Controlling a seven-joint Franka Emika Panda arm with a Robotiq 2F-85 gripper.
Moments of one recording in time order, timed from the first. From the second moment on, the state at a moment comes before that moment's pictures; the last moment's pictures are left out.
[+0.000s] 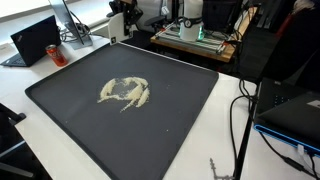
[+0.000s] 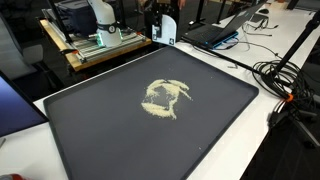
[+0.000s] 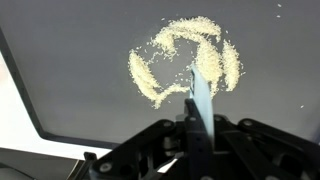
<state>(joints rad) -0.01 -0.09 0.01 -2.30 -0.25 2.41 0.12</state>
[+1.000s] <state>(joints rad) 0.02 -0.26 0.02 -2.32 -0.12 2.18 -0.15</state>
